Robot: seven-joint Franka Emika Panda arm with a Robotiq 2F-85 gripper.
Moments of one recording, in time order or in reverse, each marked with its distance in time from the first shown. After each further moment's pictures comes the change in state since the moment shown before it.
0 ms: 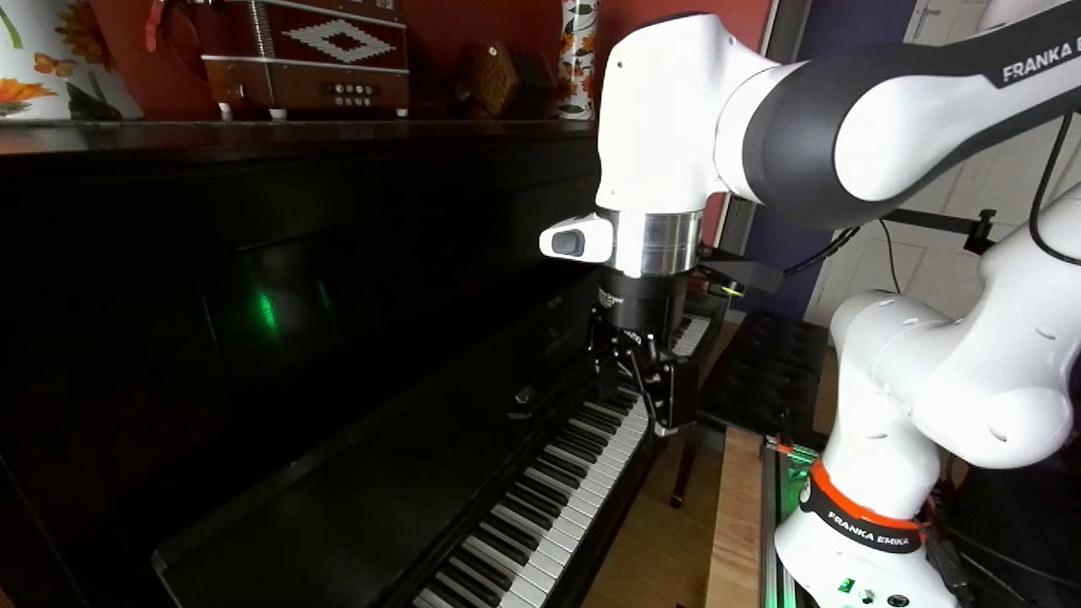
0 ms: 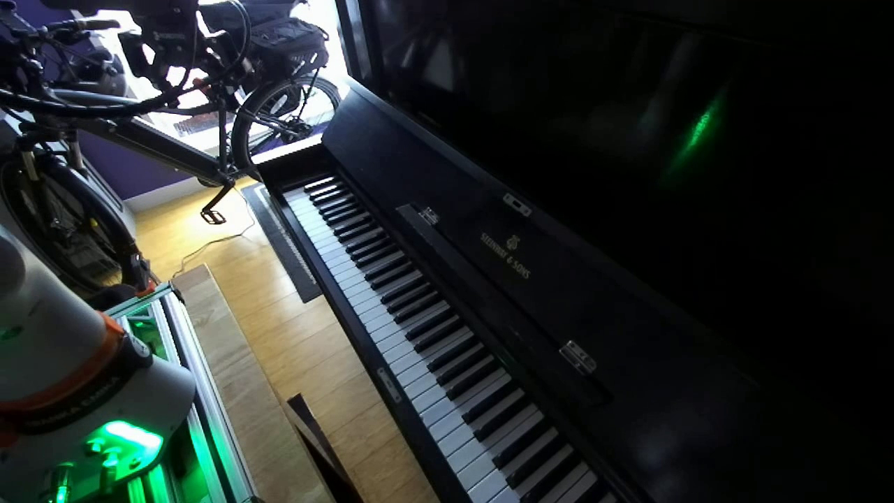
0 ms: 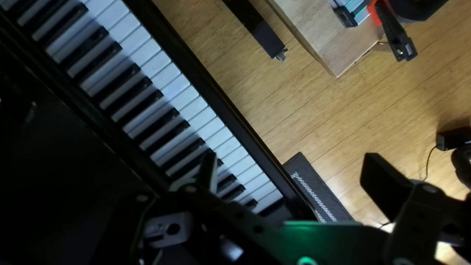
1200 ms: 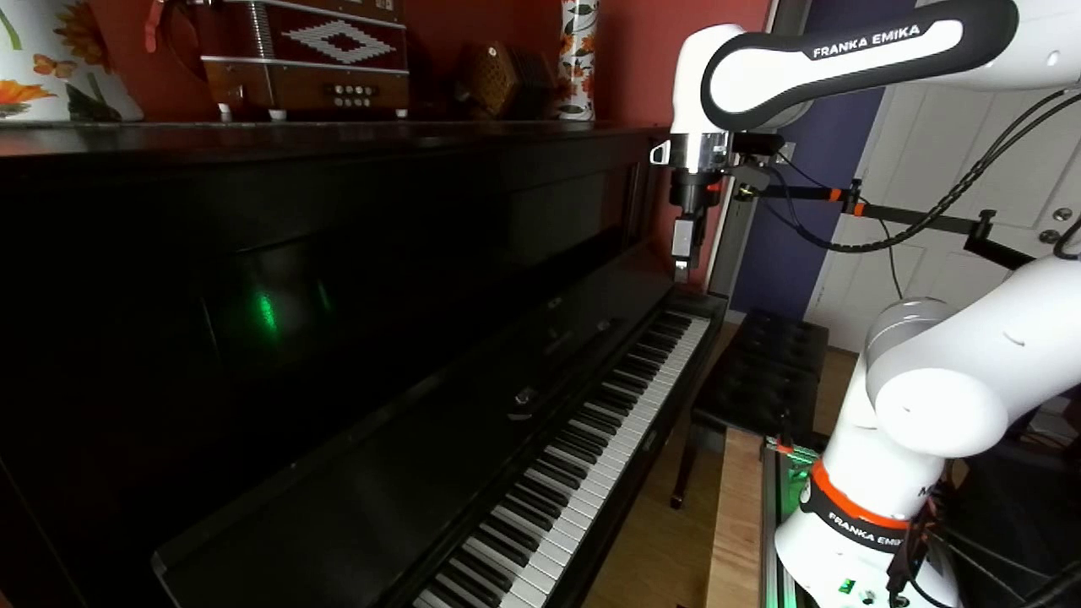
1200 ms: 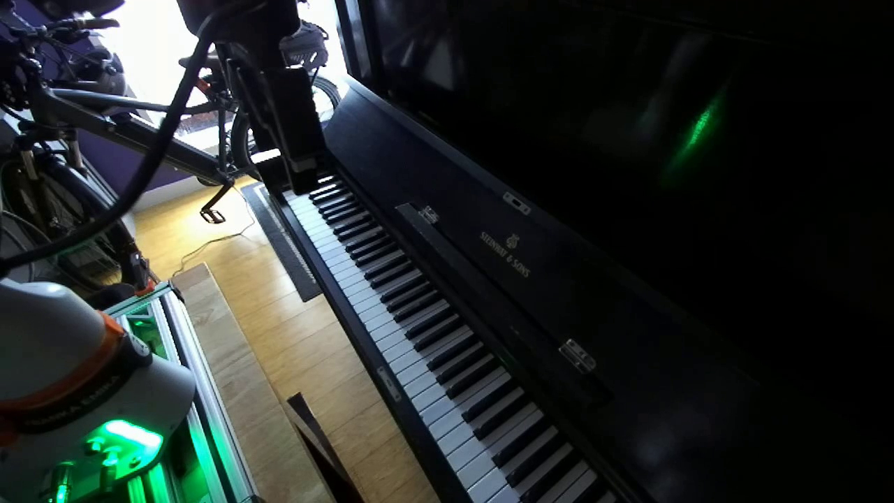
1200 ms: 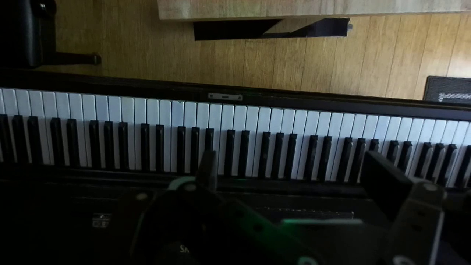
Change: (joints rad) arm -0.560 -0.084 -0.411 0.072 -0.317 -0.201 0.067
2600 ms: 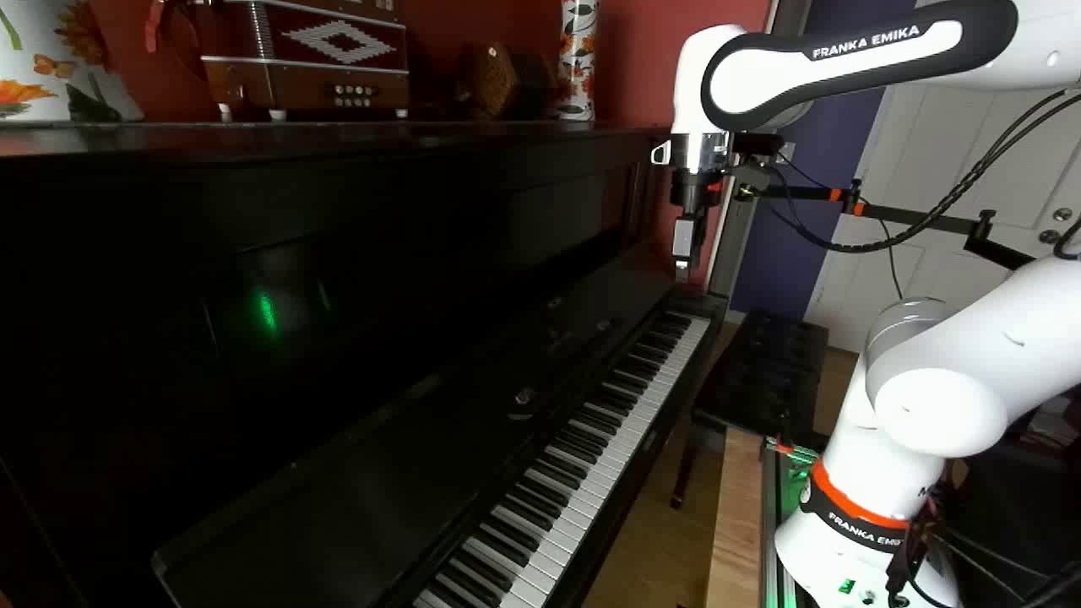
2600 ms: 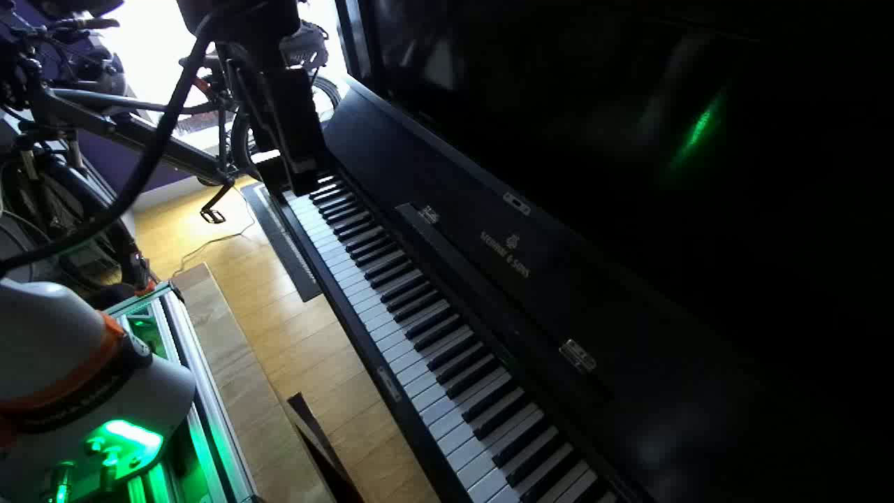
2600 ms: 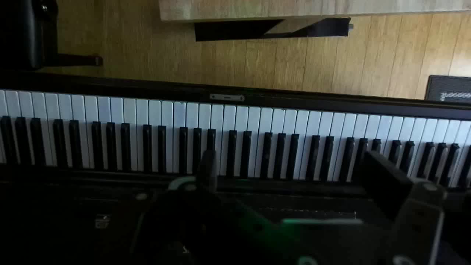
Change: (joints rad) arm -0.004 0.000 -0.001 0.000 -0.004 0.000 0.002
